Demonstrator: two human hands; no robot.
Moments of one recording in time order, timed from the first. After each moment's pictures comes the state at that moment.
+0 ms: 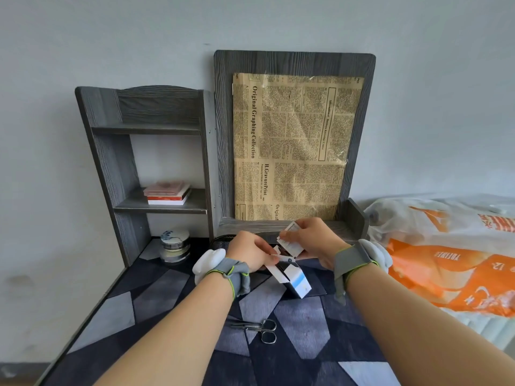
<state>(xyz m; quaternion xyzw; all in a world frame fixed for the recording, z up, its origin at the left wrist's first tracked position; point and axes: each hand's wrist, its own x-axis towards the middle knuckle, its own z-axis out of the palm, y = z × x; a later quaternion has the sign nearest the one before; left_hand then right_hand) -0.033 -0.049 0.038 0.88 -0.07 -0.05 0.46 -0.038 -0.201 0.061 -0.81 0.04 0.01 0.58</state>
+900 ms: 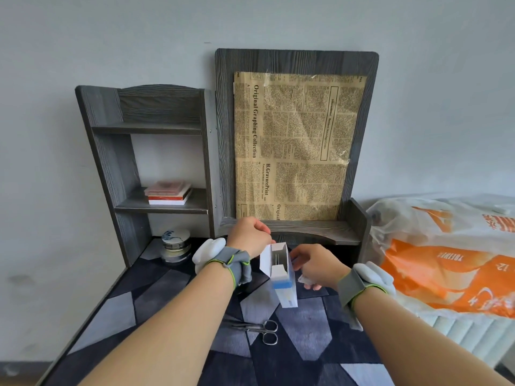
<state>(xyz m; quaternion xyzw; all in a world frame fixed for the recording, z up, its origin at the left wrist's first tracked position) -0.023 -0.054 0.057 0.87 -0.02 0.01 0.49 -0.044 -0.217 0.021 -0.92 0.02 0.08 0.38</state>
